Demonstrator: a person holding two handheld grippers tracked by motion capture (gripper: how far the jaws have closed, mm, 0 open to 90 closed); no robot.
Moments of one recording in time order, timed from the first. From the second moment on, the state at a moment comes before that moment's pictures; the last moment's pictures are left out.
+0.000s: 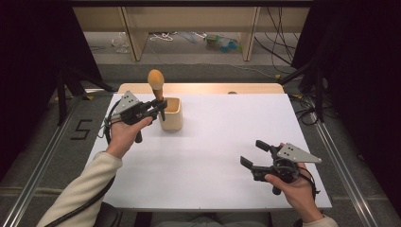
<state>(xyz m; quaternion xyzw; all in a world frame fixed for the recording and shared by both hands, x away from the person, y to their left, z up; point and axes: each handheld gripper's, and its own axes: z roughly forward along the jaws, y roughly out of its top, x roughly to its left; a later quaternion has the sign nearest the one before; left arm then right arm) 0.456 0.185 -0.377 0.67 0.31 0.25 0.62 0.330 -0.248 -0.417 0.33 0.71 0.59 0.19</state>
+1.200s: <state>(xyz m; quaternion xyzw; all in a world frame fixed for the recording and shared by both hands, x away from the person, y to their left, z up) 0.476 0.176 -0.373 0.67 0.32 0.26 0.62 0.331 -0.248 -0.417 0.33 0.70 0.60 0.19</state>
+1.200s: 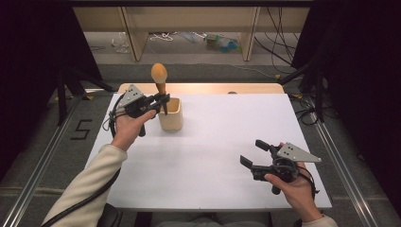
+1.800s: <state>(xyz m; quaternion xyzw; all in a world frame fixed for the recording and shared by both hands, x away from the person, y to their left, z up) 0.485 0.173 -0.373 0.67 0.32 0.26 0.62 0.332 -0.248 -0.418 0.33 0.71 0.60 0.18</state>
